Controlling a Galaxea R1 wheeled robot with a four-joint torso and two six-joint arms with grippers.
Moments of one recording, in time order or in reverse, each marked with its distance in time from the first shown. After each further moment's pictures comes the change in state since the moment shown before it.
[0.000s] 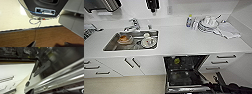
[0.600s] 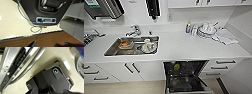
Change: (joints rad) left arm -0.002 -0.008 -0.001 -0.002 0.000 0.002; right arm -0.339 -0.017 -0.127 -0.002 -0.019 -0.008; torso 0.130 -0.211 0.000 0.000
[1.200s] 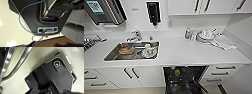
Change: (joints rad) left arm 0.002 -0.006 0.000 0.000 0.007 0.000; right arm -0.142 0.139 -0.092 0.009 0.000 -0.001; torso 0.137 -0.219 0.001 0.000
